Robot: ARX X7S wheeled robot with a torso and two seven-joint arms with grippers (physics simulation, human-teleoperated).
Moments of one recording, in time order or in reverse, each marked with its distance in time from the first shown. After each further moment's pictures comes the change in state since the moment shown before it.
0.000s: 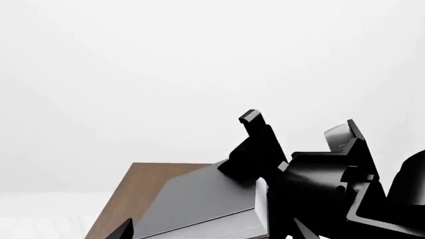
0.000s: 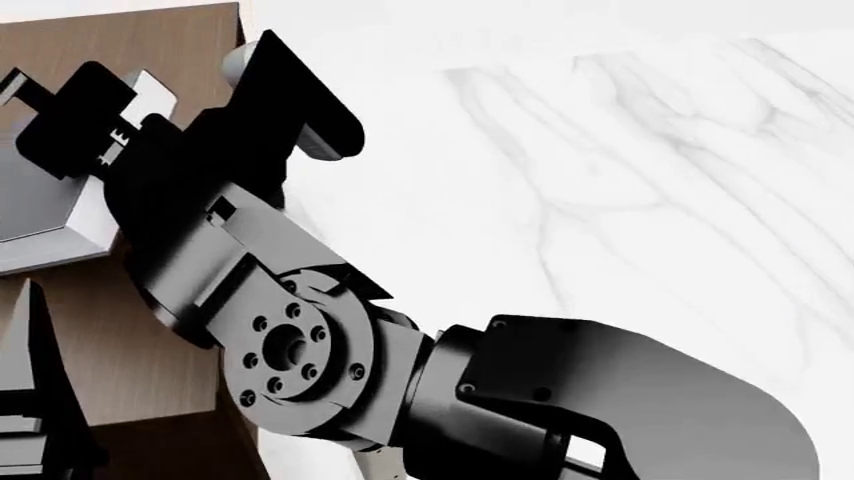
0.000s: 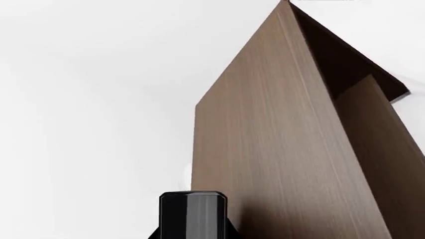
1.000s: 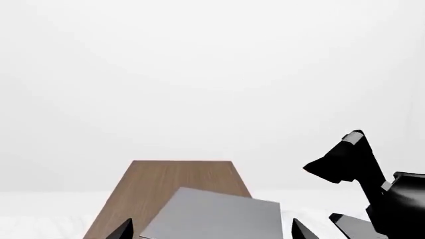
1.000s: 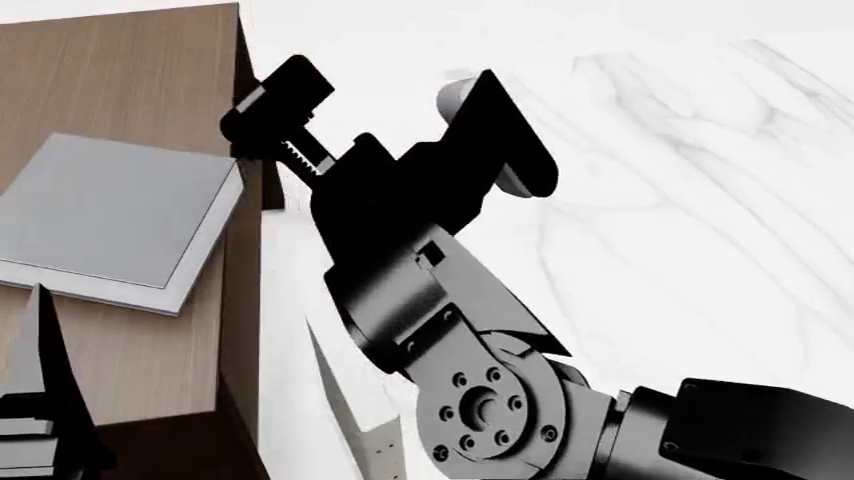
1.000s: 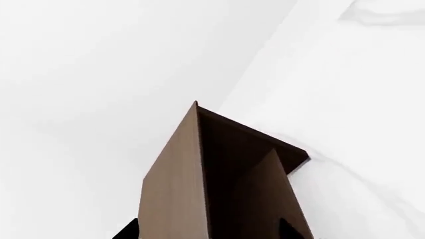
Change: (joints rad) left arm -0.006 0.003 0.022 -0.010 0.012 -0.003 -0.006; right arm -0.099 0.302 0.008 -0.226 -0.124 -0.172 0.053
